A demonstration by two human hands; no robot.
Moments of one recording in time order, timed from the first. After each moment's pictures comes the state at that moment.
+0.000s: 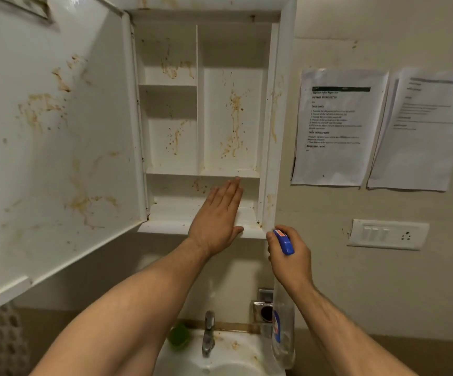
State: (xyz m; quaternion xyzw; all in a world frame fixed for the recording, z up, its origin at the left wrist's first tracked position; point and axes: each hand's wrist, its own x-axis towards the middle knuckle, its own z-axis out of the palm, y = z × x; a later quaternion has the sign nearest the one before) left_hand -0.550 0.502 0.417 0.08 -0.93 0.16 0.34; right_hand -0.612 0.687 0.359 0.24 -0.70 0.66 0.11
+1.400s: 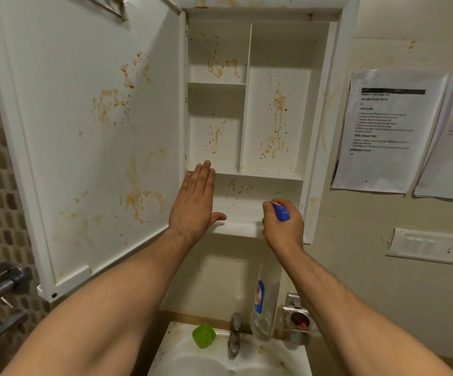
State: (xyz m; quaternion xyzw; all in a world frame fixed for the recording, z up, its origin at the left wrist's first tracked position) left_hand -0.474 0.402 0.436 0.23 -0.89 0.17 0.34; right_hand -0.571 0.582 0.419 0.23 -0.67 0.70 0.08
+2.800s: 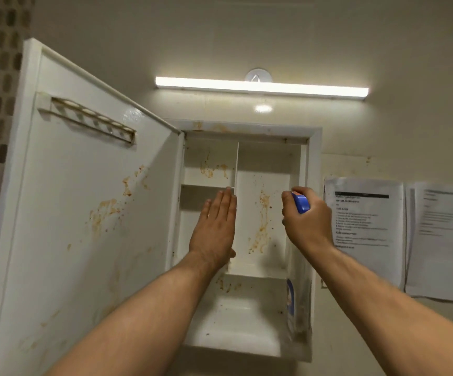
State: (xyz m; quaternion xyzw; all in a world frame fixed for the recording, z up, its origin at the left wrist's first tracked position) left_hand -0.536 0.419 0.586 0.19 -0.87 0.21 0.39; right_hand -0.598 0.610 0.627 0.36 -0.62 0.62 0.31
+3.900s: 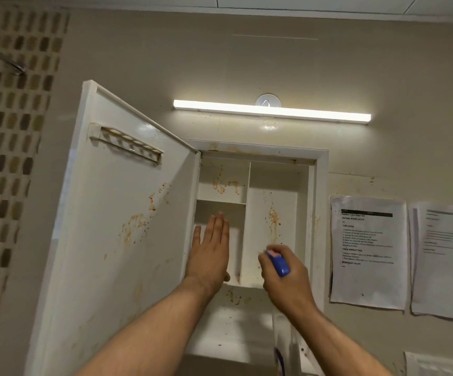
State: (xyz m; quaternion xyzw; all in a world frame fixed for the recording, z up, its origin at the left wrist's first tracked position) left_hand -0.495 0.408 0.566 0.24 -0.89 0.15 0.36; right_hand -0.549 0.586 0.549 0.39 -0.67 0.60 0.19
